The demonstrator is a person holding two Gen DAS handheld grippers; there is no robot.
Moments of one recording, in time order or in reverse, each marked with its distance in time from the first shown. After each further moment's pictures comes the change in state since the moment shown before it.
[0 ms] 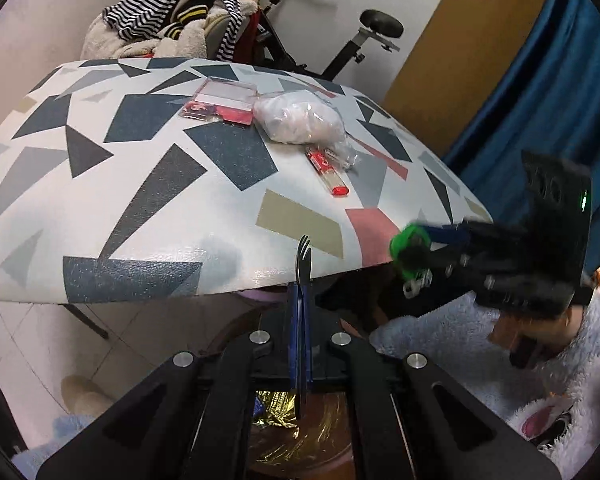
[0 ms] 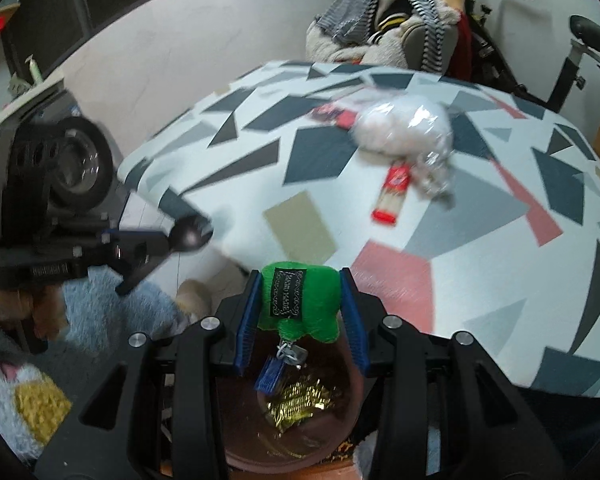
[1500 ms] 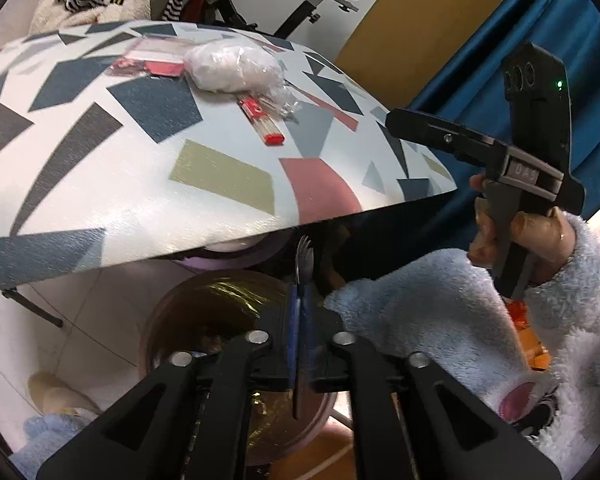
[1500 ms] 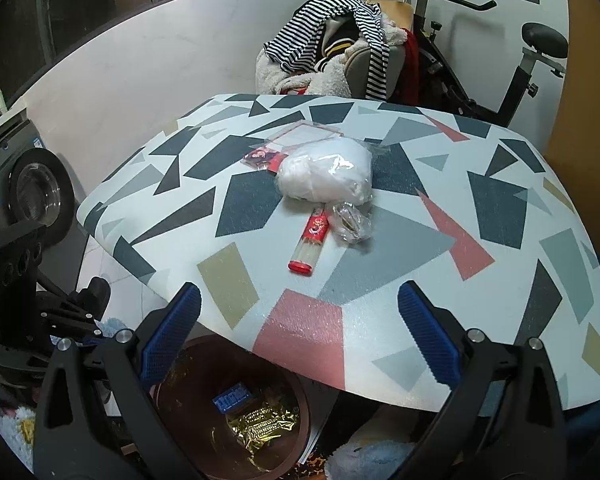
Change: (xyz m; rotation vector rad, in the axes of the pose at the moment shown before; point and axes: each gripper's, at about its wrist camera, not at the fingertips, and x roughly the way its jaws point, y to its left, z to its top) left arm 0.038 -0.027 -0.013 0.051 0.150 -0.172; right arm -0.034 -0.044 0.032 0.070 -0.096 -0.159
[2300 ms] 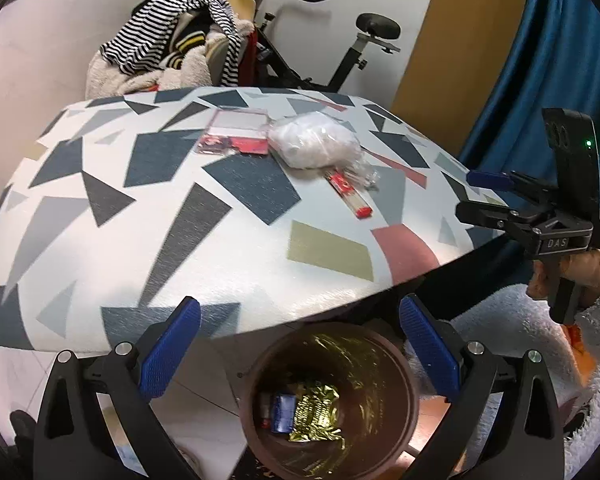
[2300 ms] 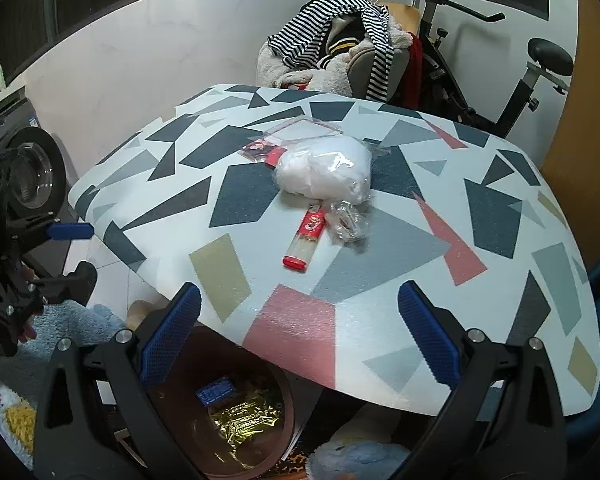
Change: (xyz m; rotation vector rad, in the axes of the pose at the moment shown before) left arm -0.052 0.024 0.025 0.067 -0.181 0.287; right arm 0.002 0.008 0.000 -0.061 0.012 -0.050
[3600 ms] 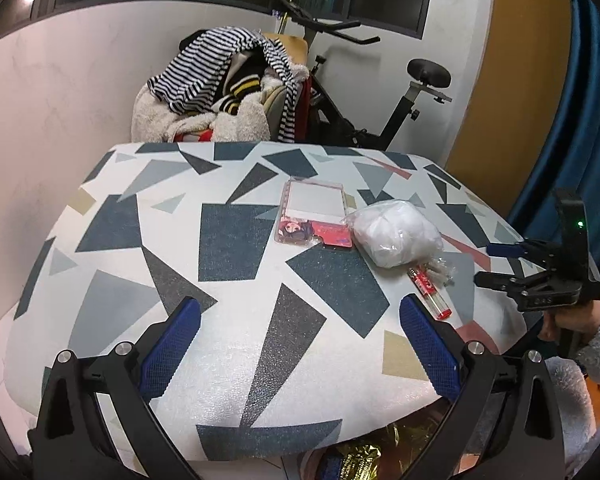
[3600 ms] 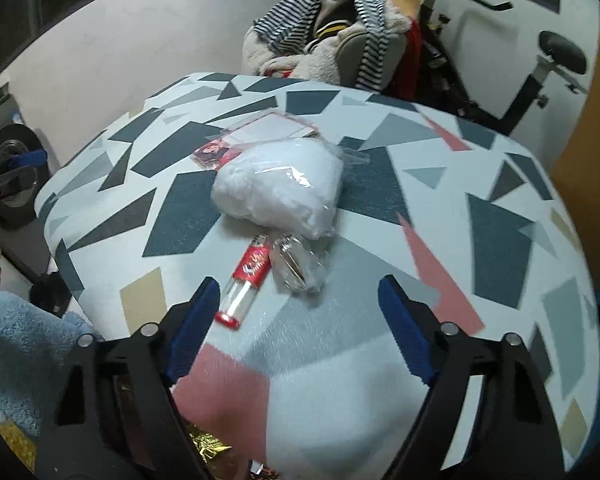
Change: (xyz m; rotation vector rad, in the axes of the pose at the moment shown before) left arm 0.003 0.066 0.077 -0.061 -0.126 0.139; right arm 0.077 -0.054 0.041 -0.007 0.059 0.031
